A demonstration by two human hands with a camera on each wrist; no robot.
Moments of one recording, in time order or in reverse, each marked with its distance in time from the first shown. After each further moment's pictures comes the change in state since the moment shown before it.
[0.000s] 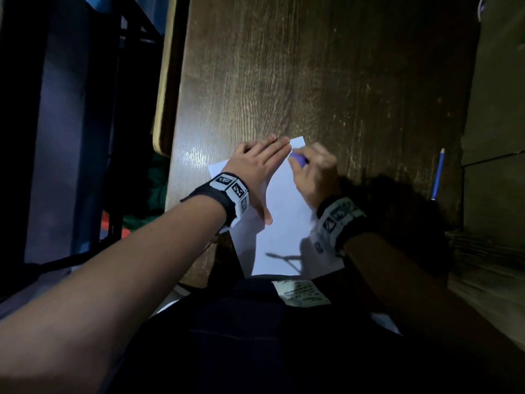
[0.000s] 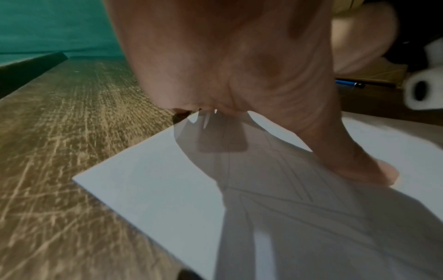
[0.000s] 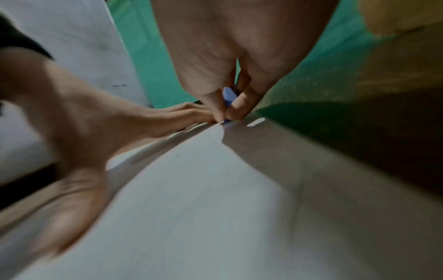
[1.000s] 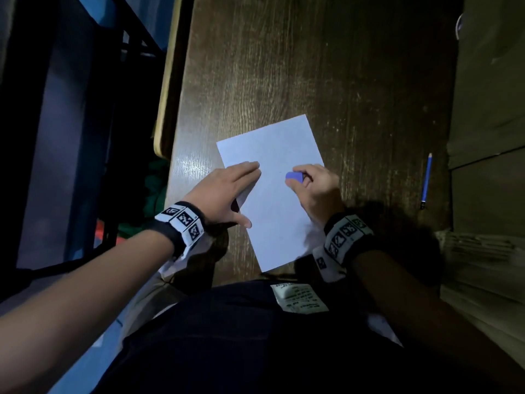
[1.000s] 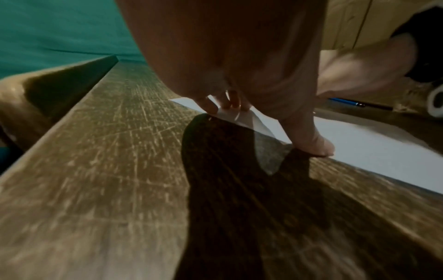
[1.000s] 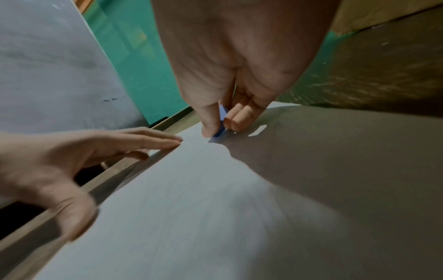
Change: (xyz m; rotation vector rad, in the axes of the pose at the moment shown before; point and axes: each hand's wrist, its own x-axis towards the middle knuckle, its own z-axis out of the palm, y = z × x) left_hand -0.054 -0.028 0.043 -0.328 0.223 0.064; right_hand -0.029 -0.004 -0.017 0.045 -0.071 0.135
